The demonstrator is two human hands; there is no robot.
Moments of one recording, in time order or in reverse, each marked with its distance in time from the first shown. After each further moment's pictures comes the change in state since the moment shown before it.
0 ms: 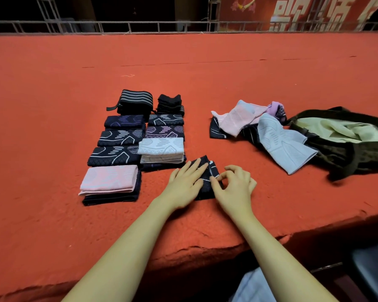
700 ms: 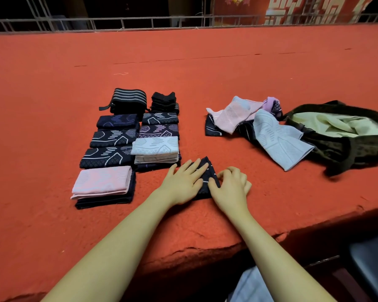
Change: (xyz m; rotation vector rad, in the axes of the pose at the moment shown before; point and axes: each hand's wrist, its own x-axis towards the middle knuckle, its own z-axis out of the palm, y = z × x) left_hand 0.016 0.004 -0.001 0.299 -0.106 0.021; right_hand 0.007 0.005 0.006 -0.100 -0.167 0.149
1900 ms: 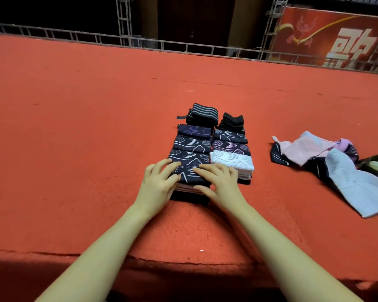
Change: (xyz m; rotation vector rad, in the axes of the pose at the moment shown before) left_hand -0.163 -0.178 -0.012 0.220 1.010 0.018; right_hand -0.022 -0.166 0.064 0.008 -0.041 -0.933
